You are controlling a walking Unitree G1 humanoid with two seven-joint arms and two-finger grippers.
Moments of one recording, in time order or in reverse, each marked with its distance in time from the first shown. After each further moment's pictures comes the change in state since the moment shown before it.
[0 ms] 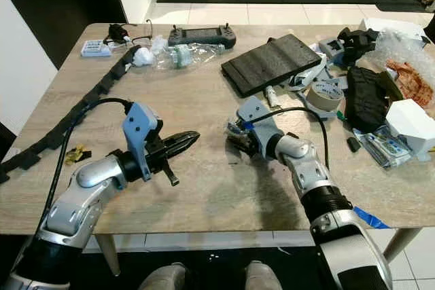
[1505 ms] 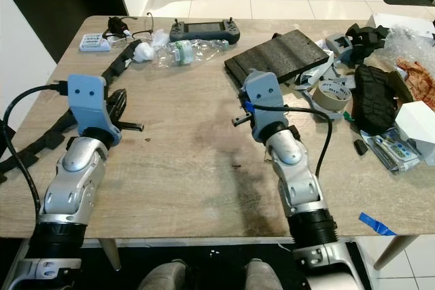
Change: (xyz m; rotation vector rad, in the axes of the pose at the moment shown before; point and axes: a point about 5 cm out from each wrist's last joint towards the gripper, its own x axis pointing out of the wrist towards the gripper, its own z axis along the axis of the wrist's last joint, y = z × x) left arm -0.027 0.073 0.008 0.029 -0.059 0.909; right arm -0.030 0.023 0.063 -0.065 -0.432 -0.462
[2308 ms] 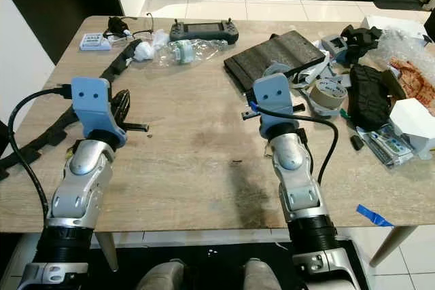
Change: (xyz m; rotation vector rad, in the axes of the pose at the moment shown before) left arm -0.003 -0.012 -0.003 -0.026 0.005 -0.010; right arm -0.006 -0.010 -0.003 -0.040 -0.016 -0.155
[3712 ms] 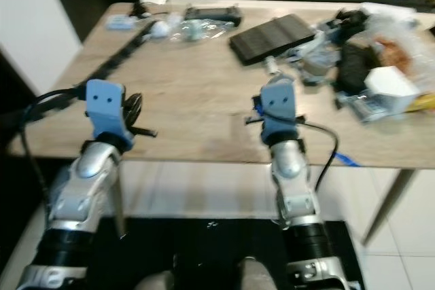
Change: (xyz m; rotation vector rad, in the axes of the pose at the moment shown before) left arm -0.001 -0.014 0.001 0.043 -0.012 -0.115; right arm -0.008 0.001 -0.013 0.074 0.049 -0.055
